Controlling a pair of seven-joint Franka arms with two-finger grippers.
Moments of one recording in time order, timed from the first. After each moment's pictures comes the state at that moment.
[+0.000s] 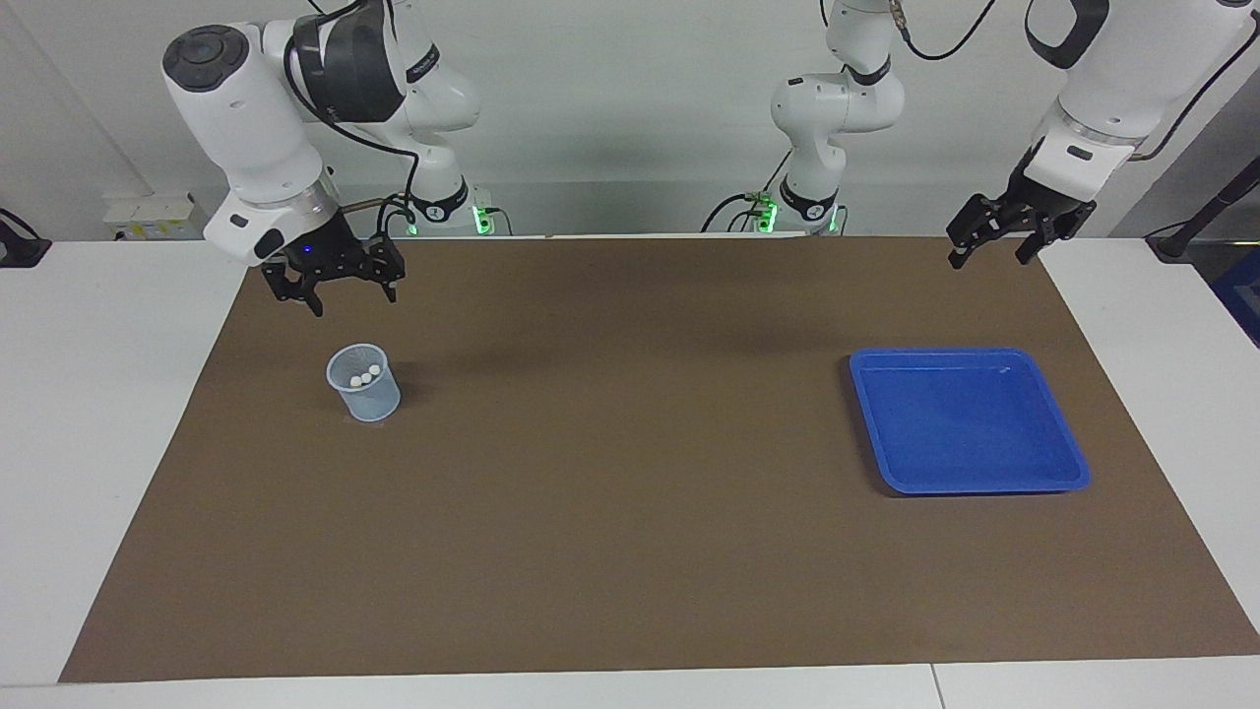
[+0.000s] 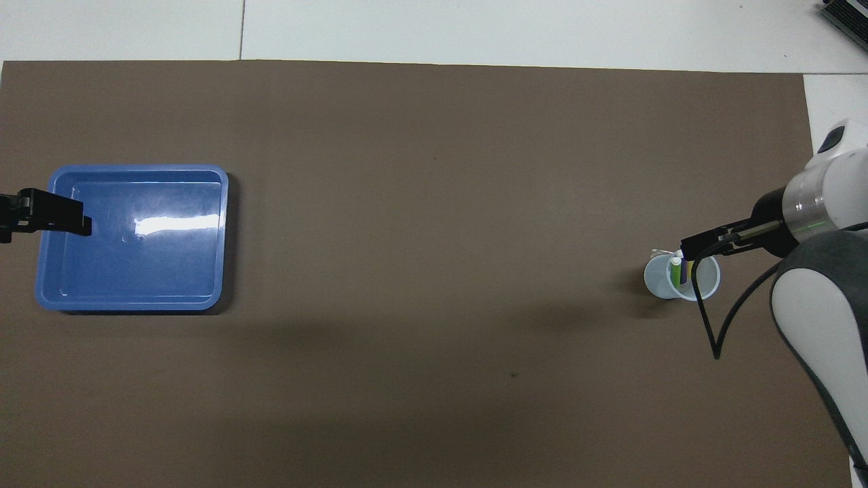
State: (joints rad) left arm -0.03 -0.04 0.02 -1.62 -0.03 1.56 -0.03; right arm 0.01 -0.06 0.03 -1.83 0.02 1.74 -0.16
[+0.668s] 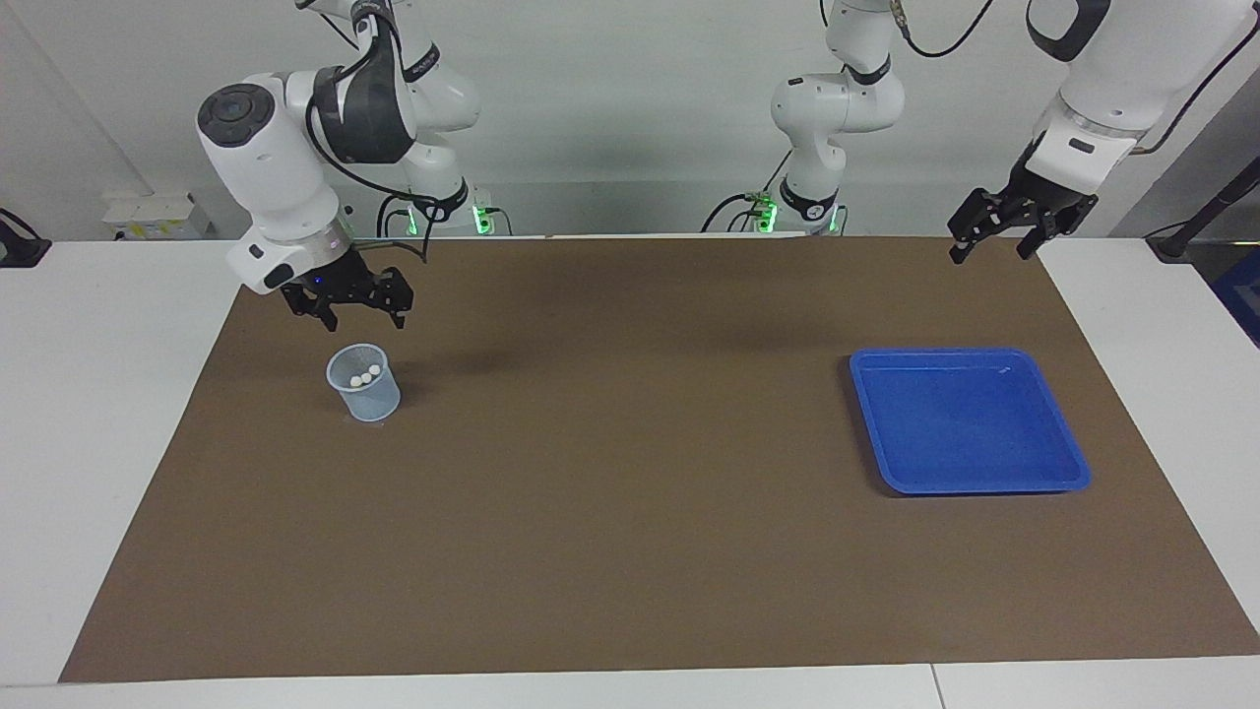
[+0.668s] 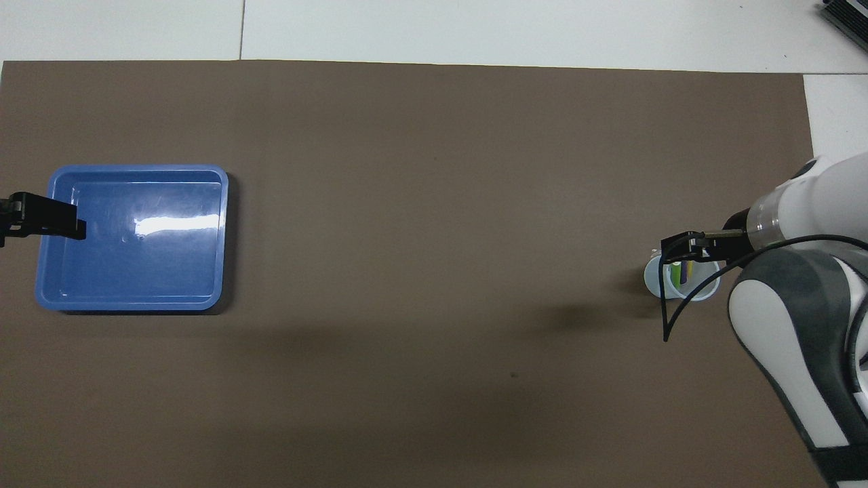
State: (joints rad) left arm -0.03 -0.06 0.02 -1.62 -0.03 1.54 -0.04; right arm 0.01 -0.05 0.03 -1.98 0.02 1.87 0.14
